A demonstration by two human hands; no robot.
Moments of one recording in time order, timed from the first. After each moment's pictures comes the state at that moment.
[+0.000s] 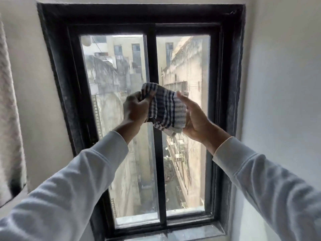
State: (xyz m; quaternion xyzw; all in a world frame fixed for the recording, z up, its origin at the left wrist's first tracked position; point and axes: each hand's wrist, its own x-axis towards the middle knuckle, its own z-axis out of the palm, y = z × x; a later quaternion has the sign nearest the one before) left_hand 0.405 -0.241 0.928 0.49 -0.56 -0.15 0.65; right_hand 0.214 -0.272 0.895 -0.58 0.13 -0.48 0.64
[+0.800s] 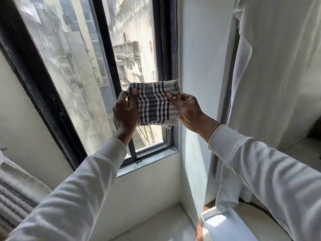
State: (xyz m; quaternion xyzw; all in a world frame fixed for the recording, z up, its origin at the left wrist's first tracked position) left_hand 0.339 -0.085 0.752 0.49 -0.60 -0.12 0.62; right_hand 0.134 -0.034 0.755 -0.47 0.36 -0.64 0.48
